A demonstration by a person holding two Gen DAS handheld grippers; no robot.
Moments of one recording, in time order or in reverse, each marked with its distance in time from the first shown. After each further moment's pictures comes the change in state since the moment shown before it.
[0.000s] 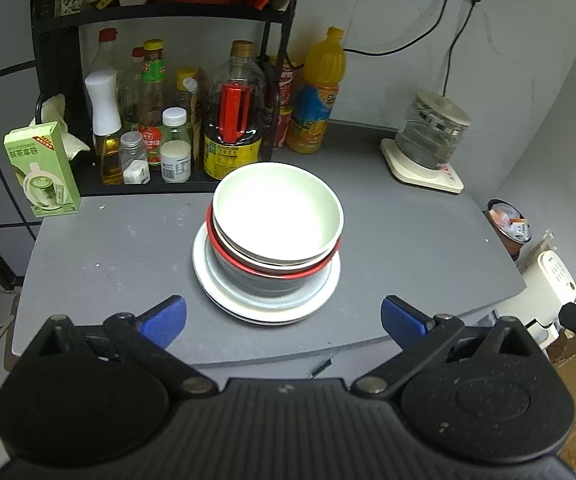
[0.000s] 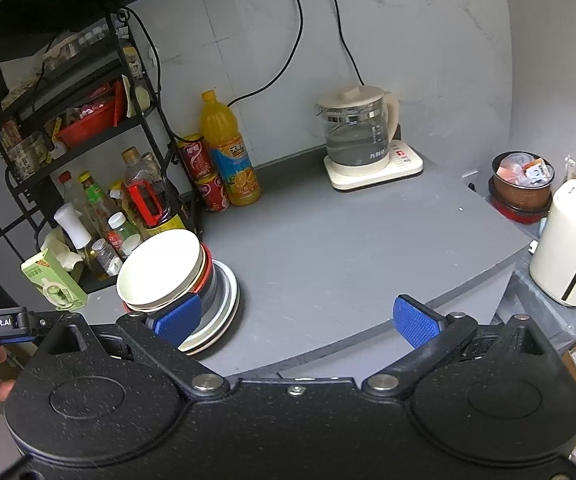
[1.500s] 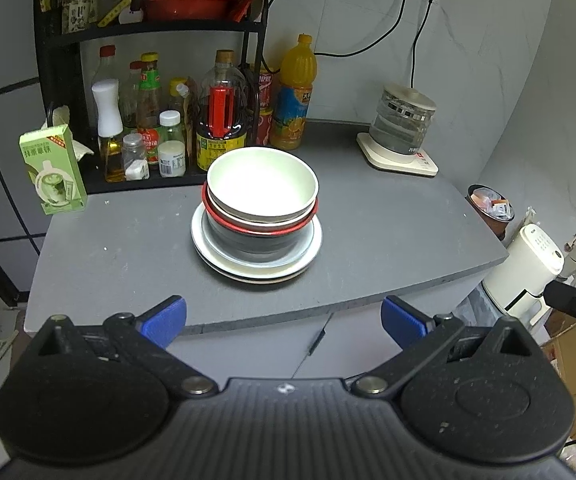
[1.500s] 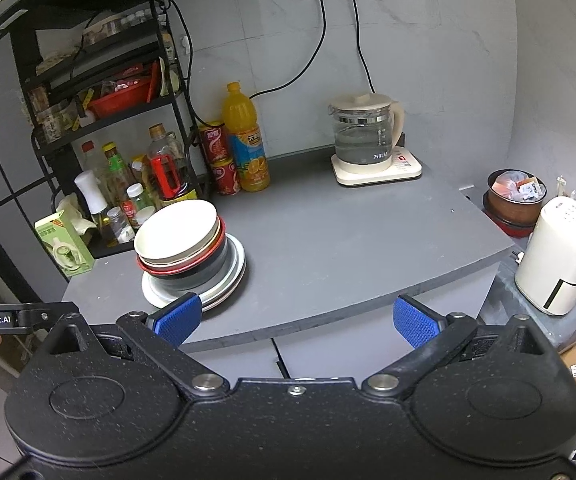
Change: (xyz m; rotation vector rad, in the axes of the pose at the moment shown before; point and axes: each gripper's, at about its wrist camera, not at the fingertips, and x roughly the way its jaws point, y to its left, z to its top) left arm -0.052 -0.010 -0.063 0.069 -0.049 -0.022; right arm -0.052 0.015 -0.038 -0.099 -0.015 -0.004
